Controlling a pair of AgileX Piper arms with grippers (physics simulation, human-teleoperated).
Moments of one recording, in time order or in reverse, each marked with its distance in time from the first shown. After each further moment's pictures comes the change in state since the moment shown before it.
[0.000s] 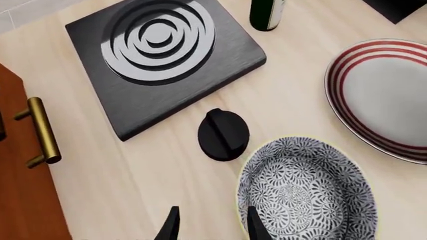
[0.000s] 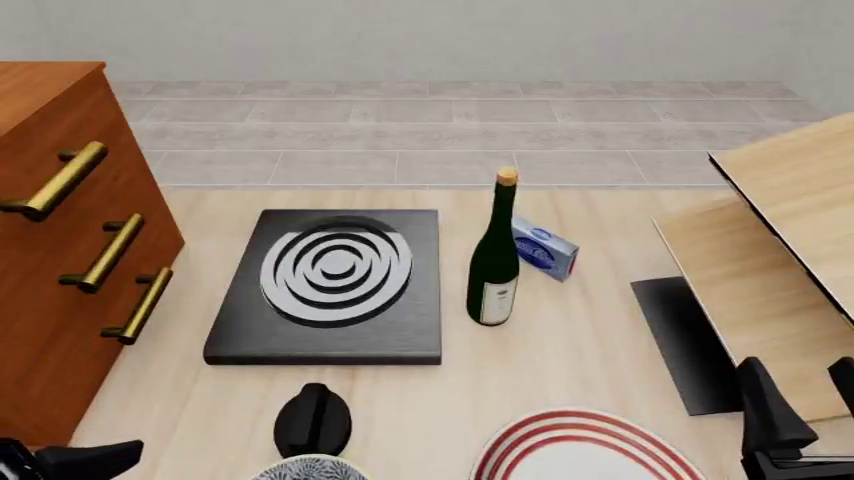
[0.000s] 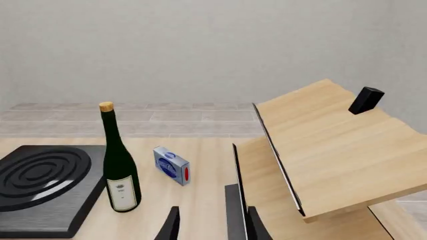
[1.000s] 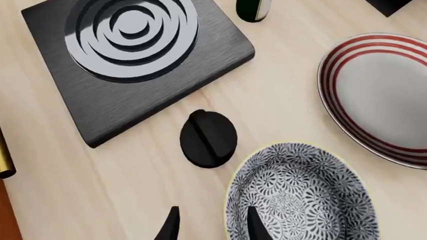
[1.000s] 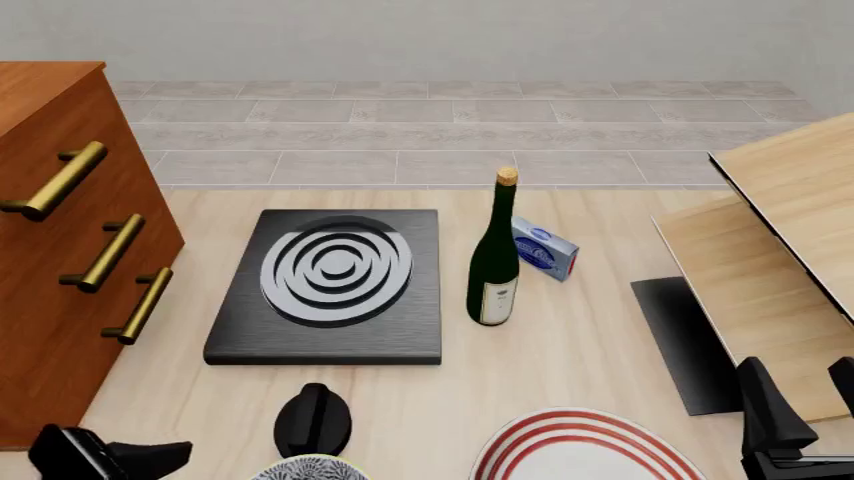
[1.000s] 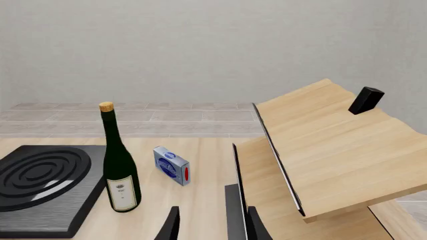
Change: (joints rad) left arm -0.082 0.188 0.112 -0.261 -0.077; right arm 0.000 0.000 0.000 0.000 0.000
